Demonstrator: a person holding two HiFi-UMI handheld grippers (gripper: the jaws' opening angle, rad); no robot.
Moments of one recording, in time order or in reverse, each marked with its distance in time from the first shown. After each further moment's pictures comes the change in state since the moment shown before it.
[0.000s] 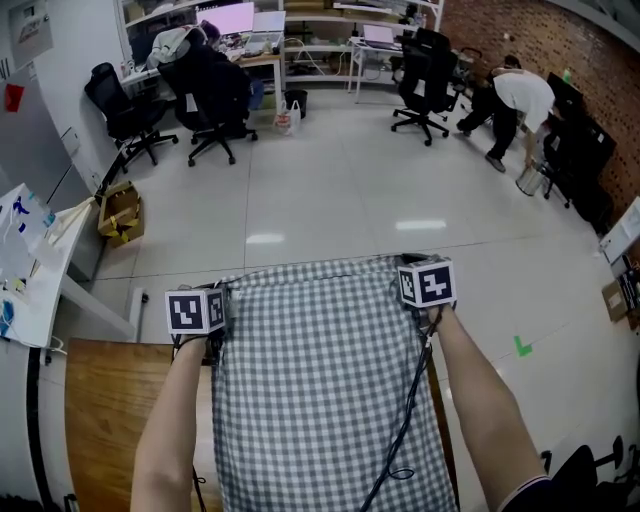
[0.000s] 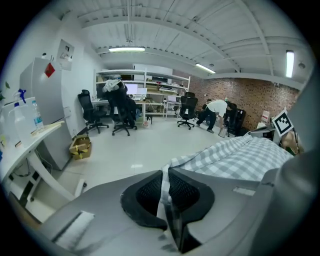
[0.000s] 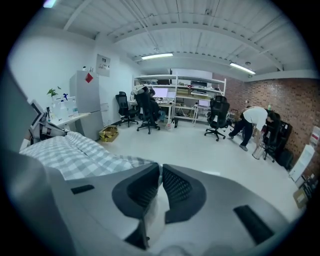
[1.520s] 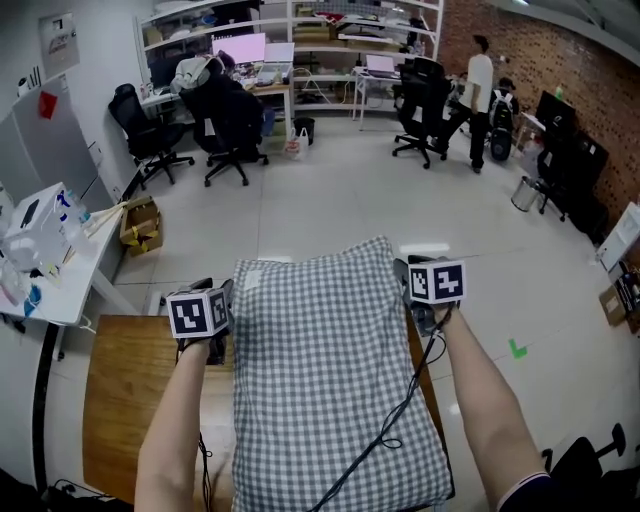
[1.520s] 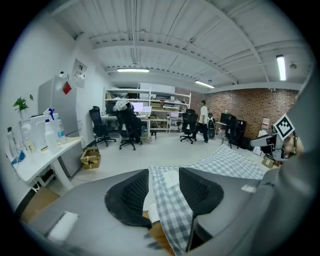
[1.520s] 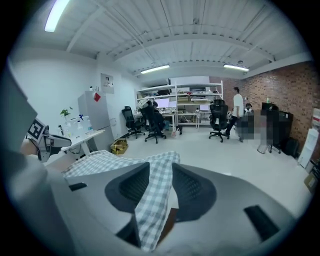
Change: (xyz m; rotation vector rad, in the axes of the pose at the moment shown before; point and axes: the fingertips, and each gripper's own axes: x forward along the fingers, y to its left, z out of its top) left arm -0.152 -0.016 0.007 -0.015 -0.190 0.050; right arm -0.134 0.032 0.009 0.095 -0.104 0.099
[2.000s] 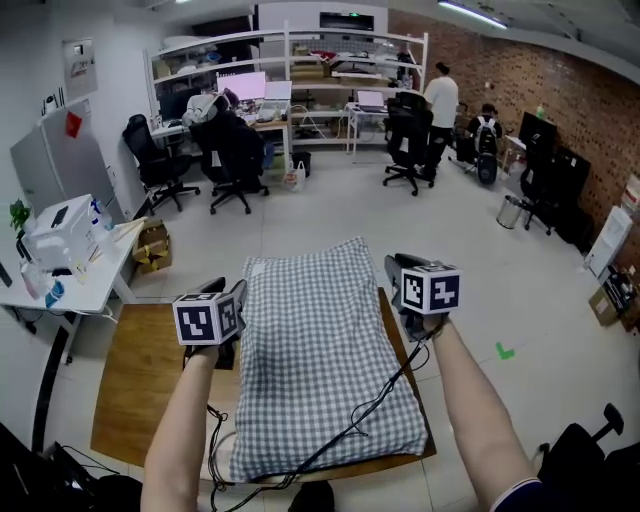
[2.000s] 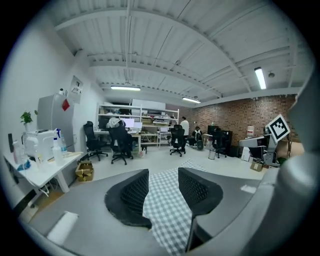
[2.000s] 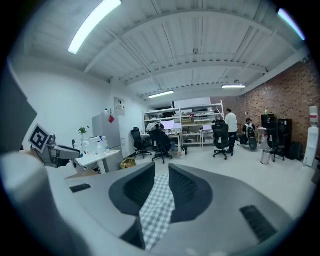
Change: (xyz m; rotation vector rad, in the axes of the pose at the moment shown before) left arm -0.178 -0.086 0.022 0.051 -0.169 -0.091; right arm -0.193 0.067 0.029 0.001 -0.258 0.059
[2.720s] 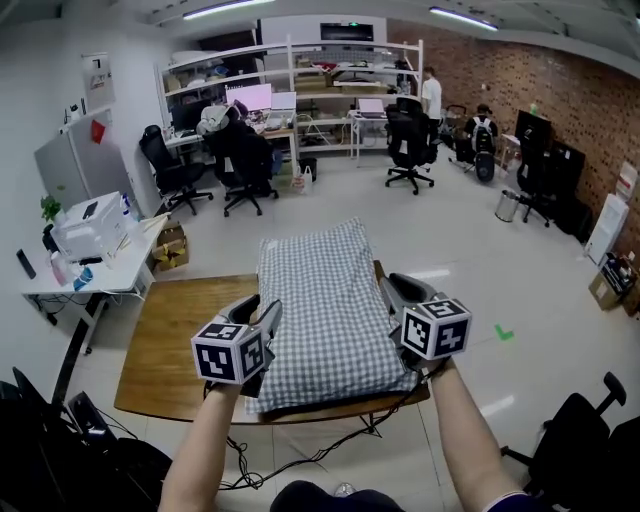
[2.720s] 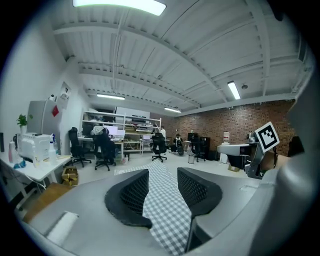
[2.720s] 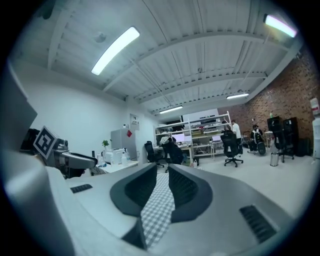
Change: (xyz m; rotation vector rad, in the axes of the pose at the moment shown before) left arm -0.197 -0.127 -0.044 0.060 -0.106 -0.198; right arm -0.207 0.125 -0.037 -0.003 -0.193 0.124
